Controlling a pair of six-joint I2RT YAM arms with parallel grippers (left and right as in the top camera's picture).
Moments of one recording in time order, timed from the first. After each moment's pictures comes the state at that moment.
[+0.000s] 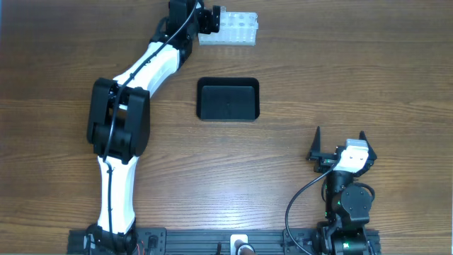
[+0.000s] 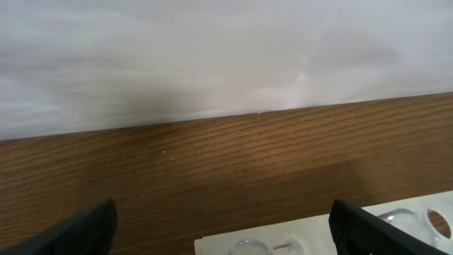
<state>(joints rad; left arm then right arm) -0.31 2.32 1.77 0.07 -0.06 -0.11 0.05 0.02 0.01 -0.06 0.19 -0.05</state>
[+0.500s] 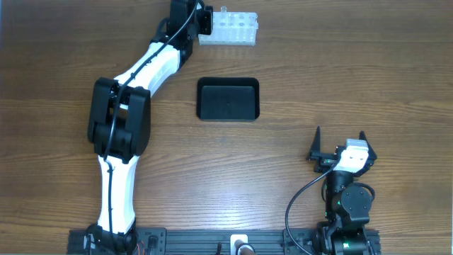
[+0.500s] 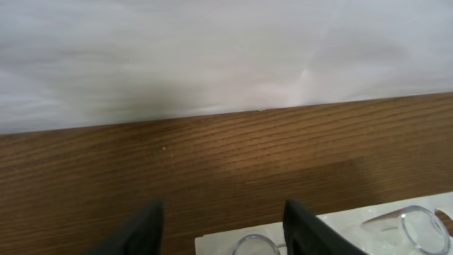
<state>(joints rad) -0.31 2.33 1.77 0.06 -0.06 -0.12 0.05 0.02 0.01 -0.06 0.19 -0.05</state>
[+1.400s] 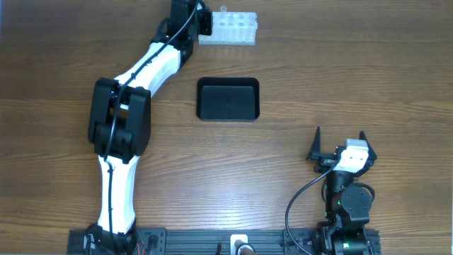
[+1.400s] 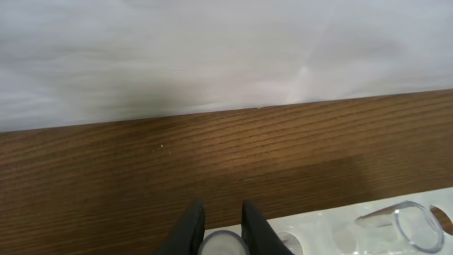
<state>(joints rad) -0.31 2.33 1.77 0.06 -0.06 -0.12 0.05 0.02 0.01 -0.06 0.19 -0.05</state>
